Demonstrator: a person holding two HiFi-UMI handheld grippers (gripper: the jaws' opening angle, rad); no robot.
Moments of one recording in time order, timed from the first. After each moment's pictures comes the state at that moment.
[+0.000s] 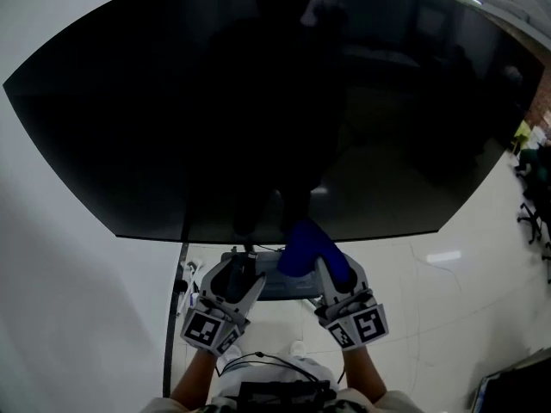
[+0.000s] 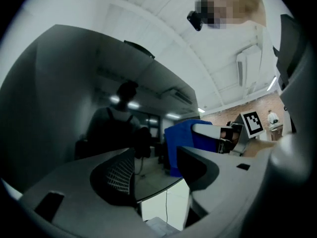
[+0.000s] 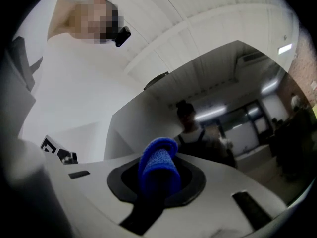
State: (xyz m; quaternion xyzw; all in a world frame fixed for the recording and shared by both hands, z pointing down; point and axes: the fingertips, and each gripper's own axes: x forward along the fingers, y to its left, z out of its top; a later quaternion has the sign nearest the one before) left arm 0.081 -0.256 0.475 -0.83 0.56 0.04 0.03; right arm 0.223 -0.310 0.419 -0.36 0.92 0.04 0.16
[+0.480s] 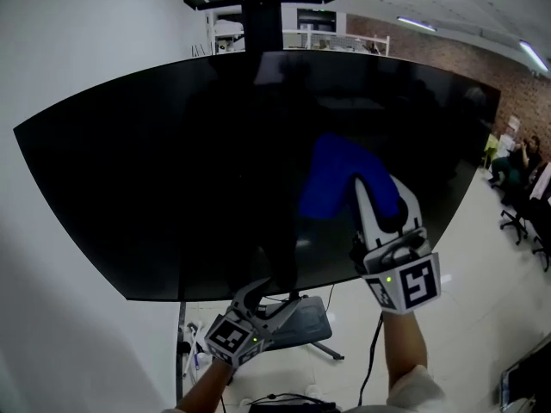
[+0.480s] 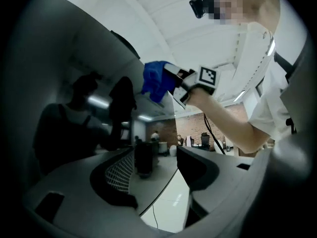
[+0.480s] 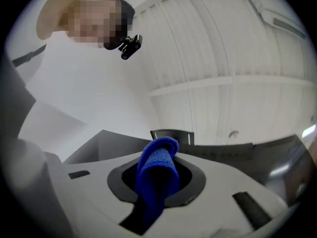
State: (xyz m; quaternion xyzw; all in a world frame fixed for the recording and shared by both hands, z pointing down) left arm 0.099 -0.284 0.408 -0.92 0.38 0.03 0.03; right arm 0.186 -0.303 0.127 -0.39 0.81 0.37 0.23
